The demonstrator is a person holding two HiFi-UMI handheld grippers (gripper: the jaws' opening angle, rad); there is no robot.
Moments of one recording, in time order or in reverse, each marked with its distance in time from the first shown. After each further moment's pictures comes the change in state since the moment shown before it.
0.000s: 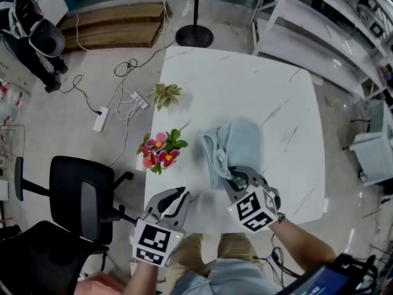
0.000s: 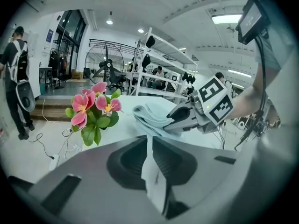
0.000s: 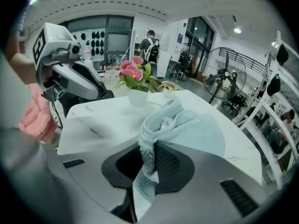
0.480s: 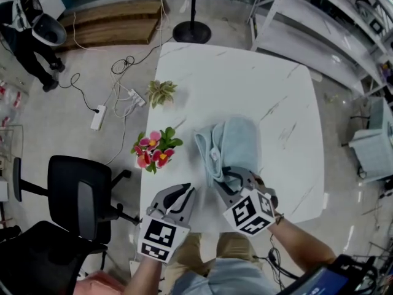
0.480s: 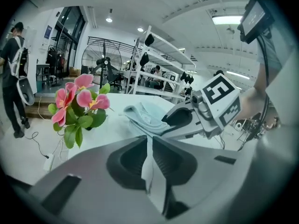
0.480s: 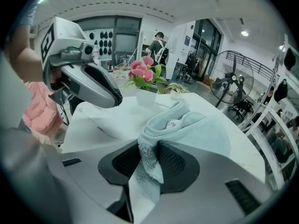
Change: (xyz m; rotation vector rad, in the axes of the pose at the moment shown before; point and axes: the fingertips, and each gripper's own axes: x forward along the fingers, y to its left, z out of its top) left arm 0.025 -0.013 0.001 -0.012 0.005 -0.033; right arm 0.000 0.015 0.003 -0.059 -0.033 0.056
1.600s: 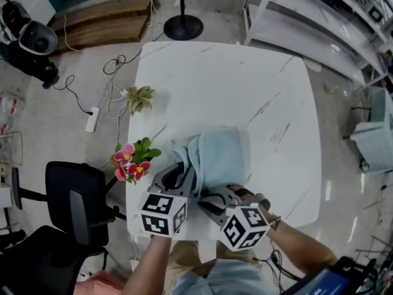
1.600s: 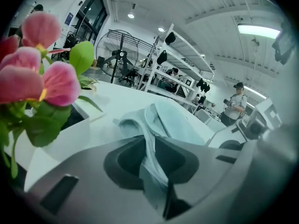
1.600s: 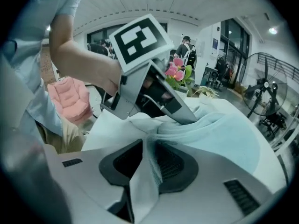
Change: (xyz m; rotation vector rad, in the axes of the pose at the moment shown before) left arm 0.094 0.027 0.023 -0.221 0.013 0.080; right arm -0.011 0.046 -0.015 -0.184 -0.063 0.342
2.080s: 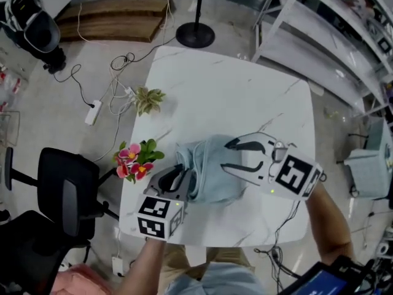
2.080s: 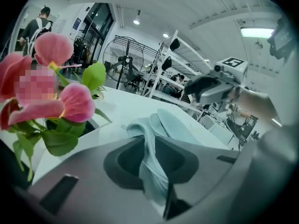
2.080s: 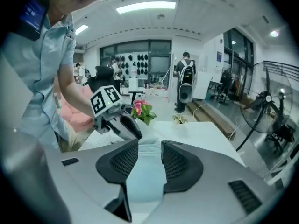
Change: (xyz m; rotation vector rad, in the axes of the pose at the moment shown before) left arm -0.012 0.005 0.016 -0.035 -0.064 0.053; right arm -0.095 -0.141 0.063 -0.034 -0.210 0.075
